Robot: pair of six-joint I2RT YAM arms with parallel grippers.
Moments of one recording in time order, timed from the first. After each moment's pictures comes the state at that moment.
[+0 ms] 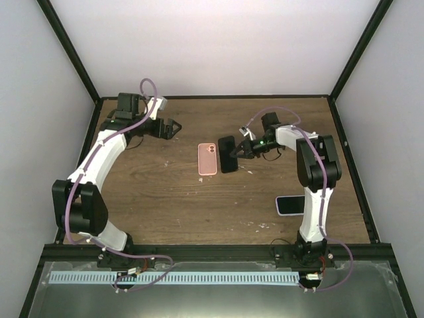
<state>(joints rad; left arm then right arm) -0.15 1.55 1.34 -0.54 0.54 0.05 0.20 2.06 1.39 -0.61 -1.05 -0.02</state>
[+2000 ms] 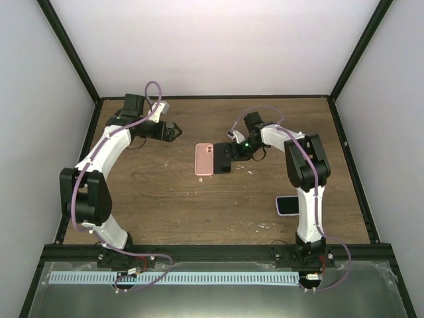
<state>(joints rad) -0.14 1.66 1.37 -0.62 0.50 0.05 0.34 2.13 1.49 -0.65 -0.72 0.00</state>
